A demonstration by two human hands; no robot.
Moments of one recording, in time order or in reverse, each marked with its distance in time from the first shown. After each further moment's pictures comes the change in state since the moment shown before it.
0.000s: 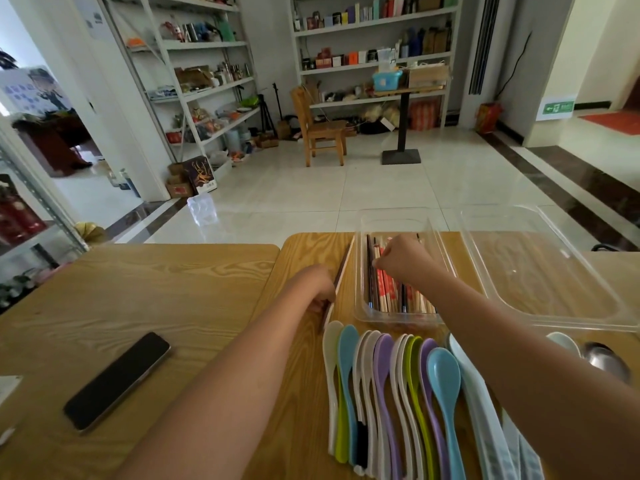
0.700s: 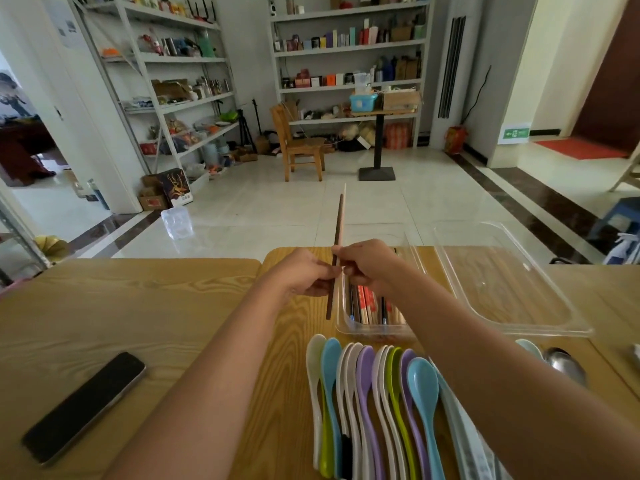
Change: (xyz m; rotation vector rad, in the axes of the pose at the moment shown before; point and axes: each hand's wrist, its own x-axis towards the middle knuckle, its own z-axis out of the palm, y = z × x) left_hand -0.048 0.018 -0.037 -0.552 -0.017 0.325; right_hand -0.023 -0.046 -0.013 0.824 -0.130 0.183
